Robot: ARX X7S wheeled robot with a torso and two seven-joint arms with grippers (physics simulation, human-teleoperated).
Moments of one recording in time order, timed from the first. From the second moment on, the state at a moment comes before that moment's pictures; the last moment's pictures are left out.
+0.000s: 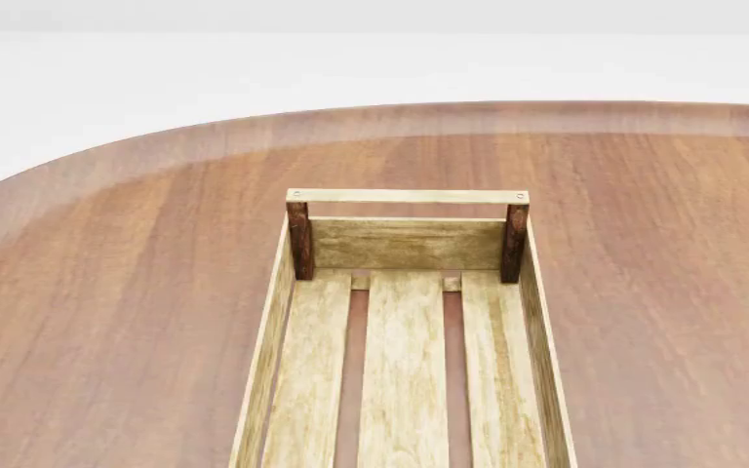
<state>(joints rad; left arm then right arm) 0.31 -0.38 0.29 0.29 0.35 0.78 -0.87 -0.19 0.13 0.18 -0.45 0.27 0.37 1.22</state>
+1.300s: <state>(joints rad) 0.31 -0.39 0.30 0.30 0.36 0.77 -0.91 -0.13 0.17 0.25 -0.31 0.41 0.41 1.19</state>
